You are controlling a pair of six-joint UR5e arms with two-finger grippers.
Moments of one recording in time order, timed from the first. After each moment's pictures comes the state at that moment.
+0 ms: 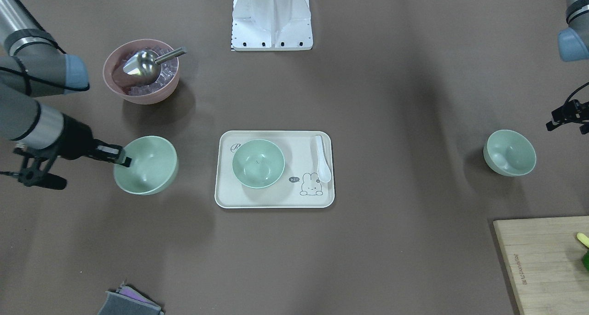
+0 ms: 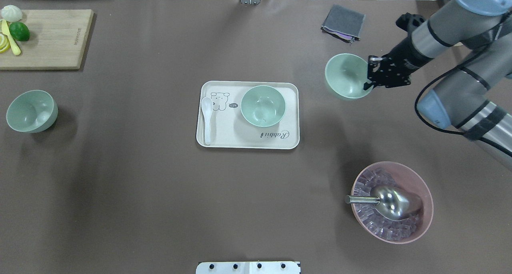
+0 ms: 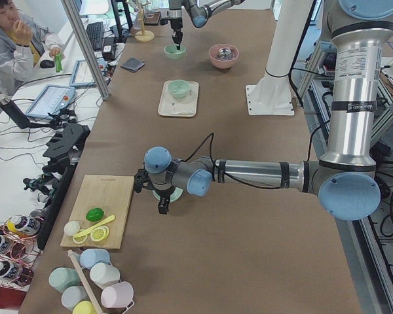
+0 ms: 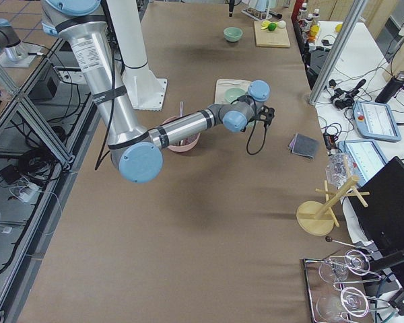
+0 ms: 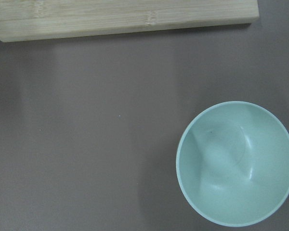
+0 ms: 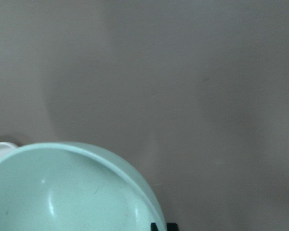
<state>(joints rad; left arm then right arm) -1.32 -1.58 -1.55 -1.89 -2.38 -0.28 0.96 -1.14 1.56 -1.15 2.42 1.32</state>
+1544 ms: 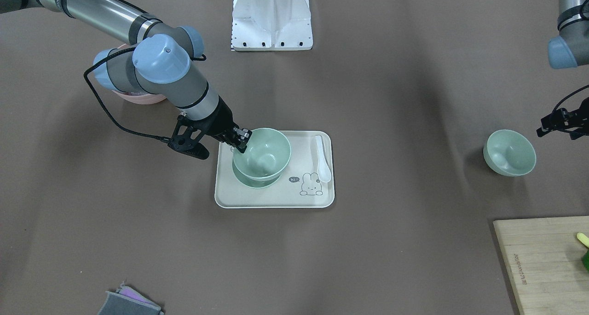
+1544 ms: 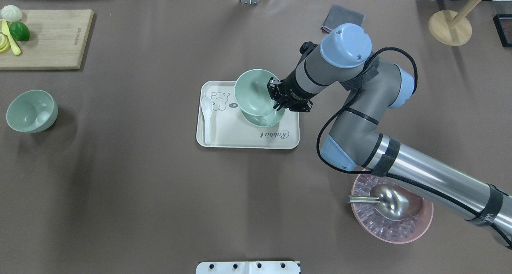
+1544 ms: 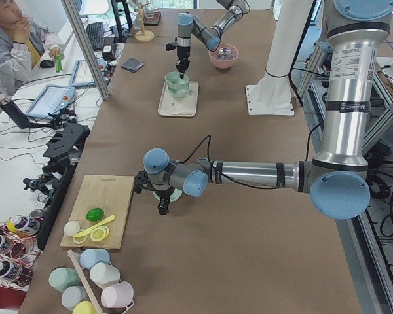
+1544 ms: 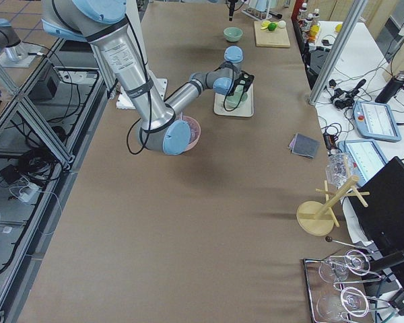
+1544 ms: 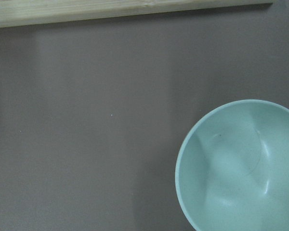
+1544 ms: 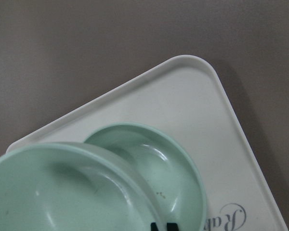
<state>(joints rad) -1.29 -1.60 -1.51 -1.90 -2.36 -0.30 0.68 -0.92 1.51 -1.14 2.08 1.68</state>
